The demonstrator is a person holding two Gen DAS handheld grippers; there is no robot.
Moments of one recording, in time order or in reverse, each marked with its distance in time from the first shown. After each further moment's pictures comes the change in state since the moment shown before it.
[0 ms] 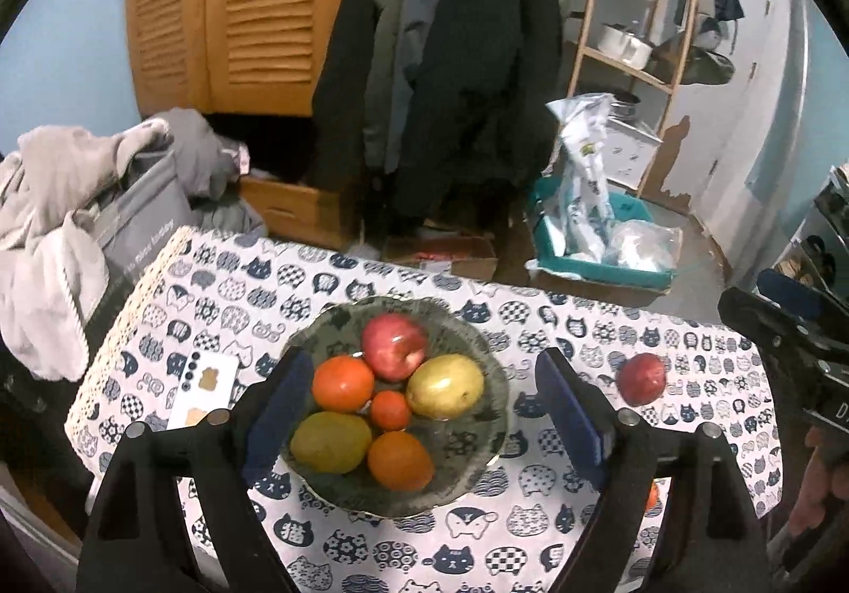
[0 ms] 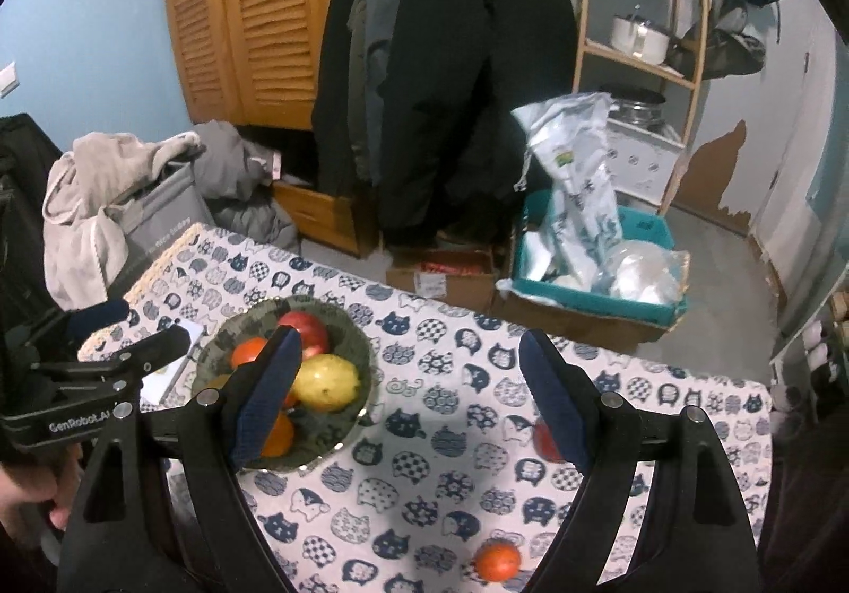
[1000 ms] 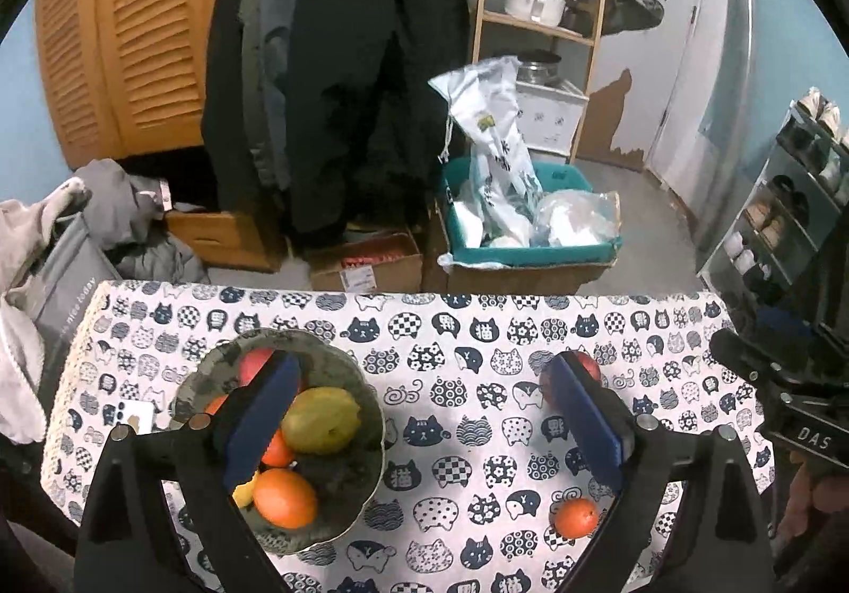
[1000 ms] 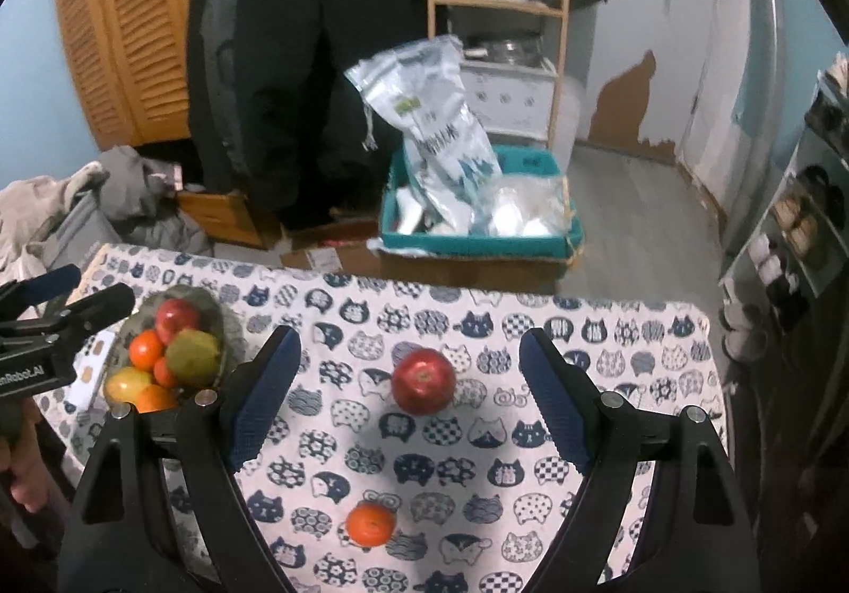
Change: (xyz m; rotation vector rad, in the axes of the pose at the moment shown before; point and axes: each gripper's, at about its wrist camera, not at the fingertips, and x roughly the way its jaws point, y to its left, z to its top) left arm 0.042 -0.119 0.016 0.153 0.045 -0.076; right arm -0.004 -0.131 -0.046 0.193 0.067 -0.158
